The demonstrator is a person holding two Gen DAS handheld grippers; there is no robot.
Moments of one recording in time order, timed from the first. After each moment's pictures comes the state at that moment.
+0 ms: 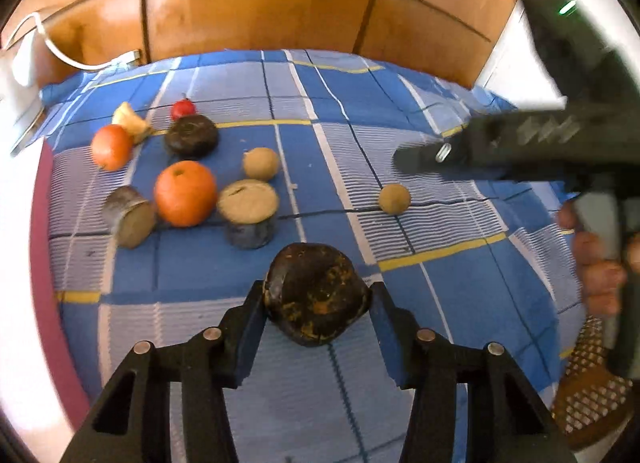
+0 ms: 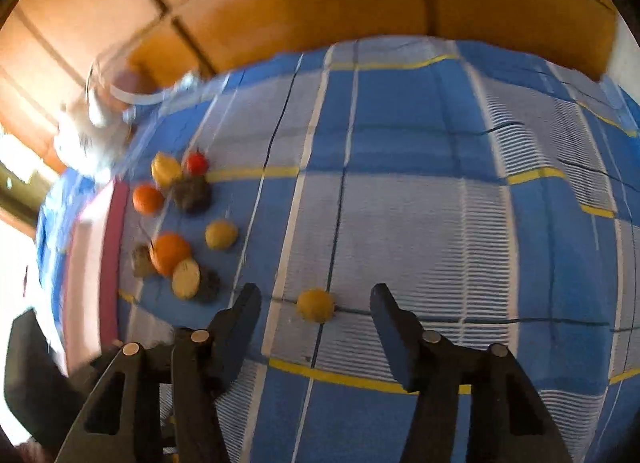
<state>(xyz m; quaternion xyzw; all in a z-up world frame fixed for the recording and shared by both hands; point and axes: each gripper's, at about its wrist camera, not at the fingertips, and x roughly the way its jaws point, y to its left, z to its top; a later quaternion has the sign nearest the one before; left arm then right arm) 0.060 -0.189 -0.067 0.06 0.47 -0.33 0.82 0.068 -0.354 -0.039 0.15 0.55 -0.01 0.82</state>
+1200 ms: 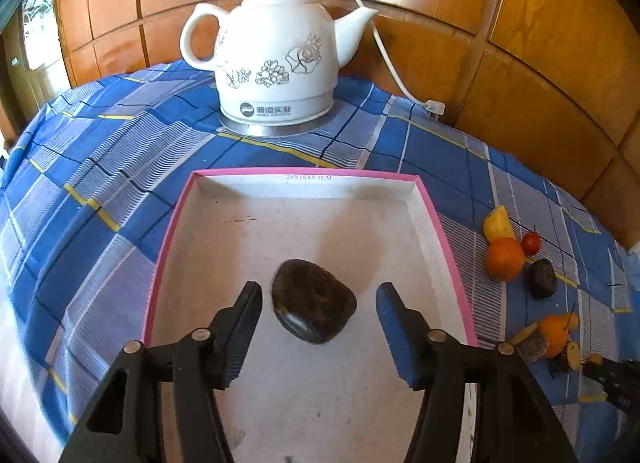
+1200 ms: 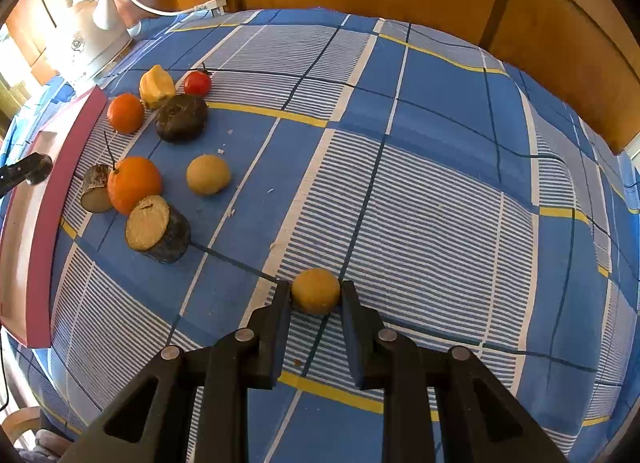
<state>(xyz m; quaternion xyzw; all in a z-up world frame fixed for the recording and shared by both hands) 0.174 0.033 -0.046 -0.04 0.45 -0.02 0.89 0.084 -0.305 -0.076 0.02 0.58 -0.01 0.81</state>
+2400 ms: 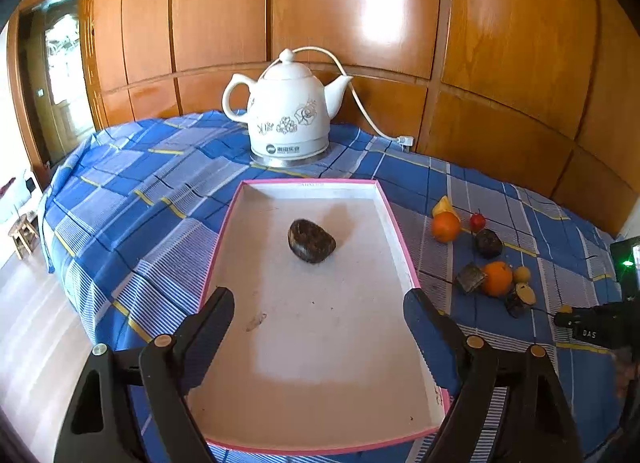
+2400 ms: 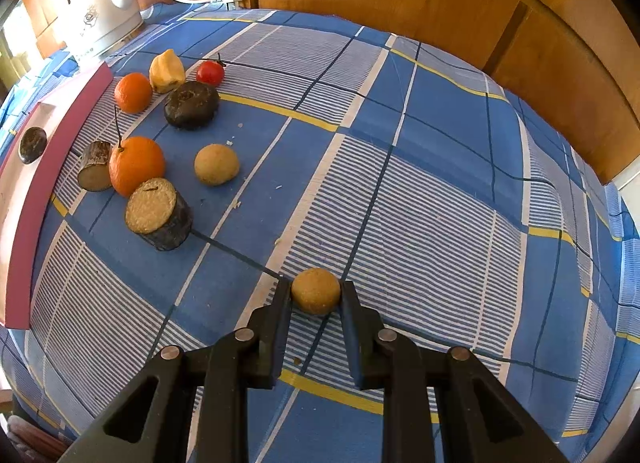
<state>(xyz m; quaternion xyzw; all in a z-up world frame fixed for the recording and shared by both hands) 0.038 0.018 0.003 -0.02 0.35 0.00 0.94 0.072 -0.275 -0.079 -0.03 0.57 -0.02 0.82</state>
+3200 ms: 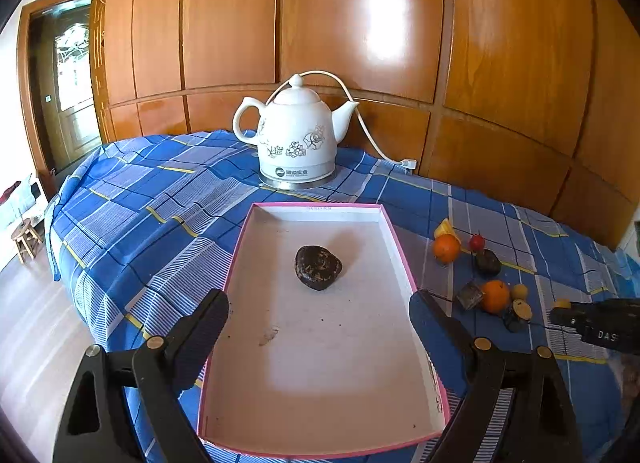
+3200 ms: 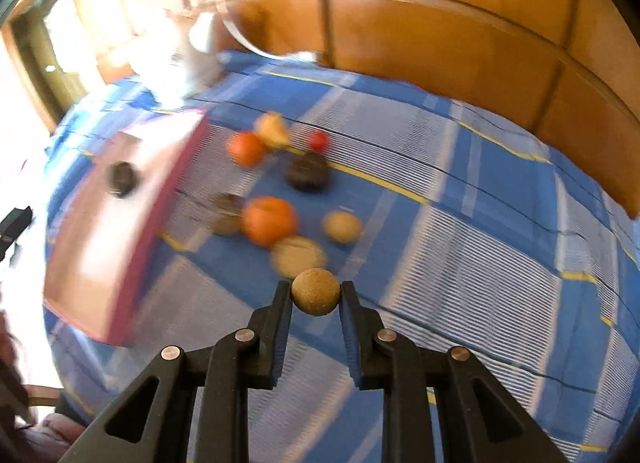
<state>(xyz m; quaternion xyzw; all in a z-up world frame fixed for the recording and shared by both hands) 0.029 0.028 0.016 -0.03 0.32 0.01 0.95 0.059 -0.205 -0.018 0.01 0.50 0.11 0.86</state>
